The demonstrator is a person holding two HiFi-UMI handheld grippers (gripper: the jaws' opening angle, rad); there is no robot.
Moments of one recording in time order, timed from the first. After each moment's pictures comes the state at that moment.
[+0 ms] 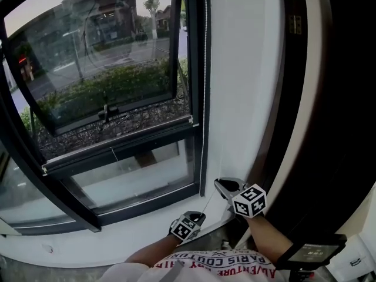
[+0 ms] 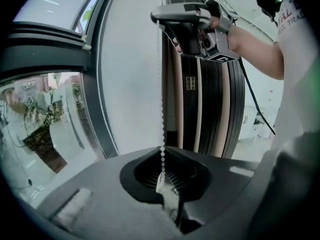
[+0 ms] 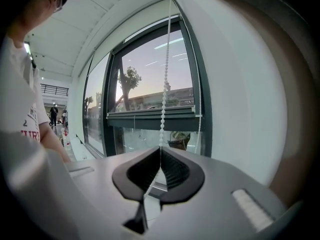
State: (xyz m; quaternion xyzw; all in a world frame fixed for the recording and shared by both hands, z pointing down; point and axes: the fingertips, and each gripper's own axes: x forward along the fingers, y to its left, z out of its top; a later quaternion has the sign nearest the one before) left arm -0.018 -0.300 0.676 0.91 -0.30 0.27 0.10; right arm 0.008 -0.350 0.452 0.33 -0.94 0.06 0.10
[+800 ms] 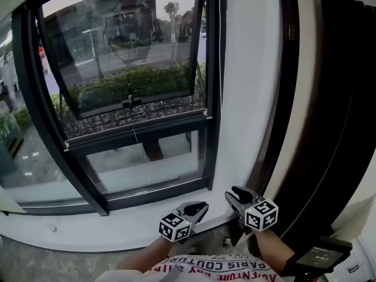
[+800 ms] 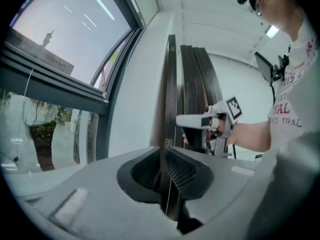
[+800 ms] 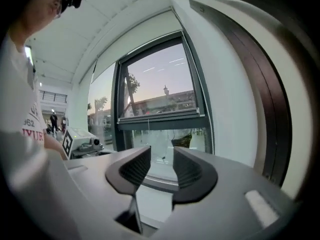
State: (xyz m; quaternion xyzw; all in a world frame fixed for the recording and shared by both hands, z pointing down) left arm -0.040 -0.187 0.495 0.93 -0.34 0.03 0.11; right arm 0.034 -0.224 0.452 0.34 -0.93 0.08 0.06
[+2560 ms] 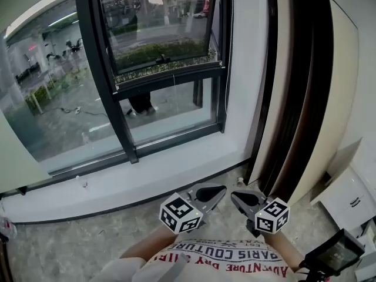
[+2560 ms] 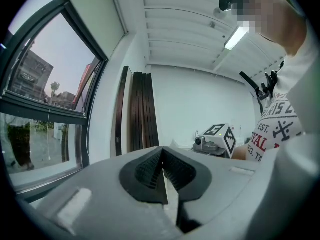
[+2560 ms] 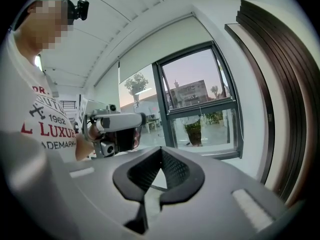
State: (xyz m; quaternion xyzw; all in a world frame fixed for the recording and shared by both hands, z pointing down) left arm -0.122 0.297 0.393 0.97 -0.24 0.02 0.06; right arm -0.095 0.295 0.453 0.31 -0.94 0.12 0.07
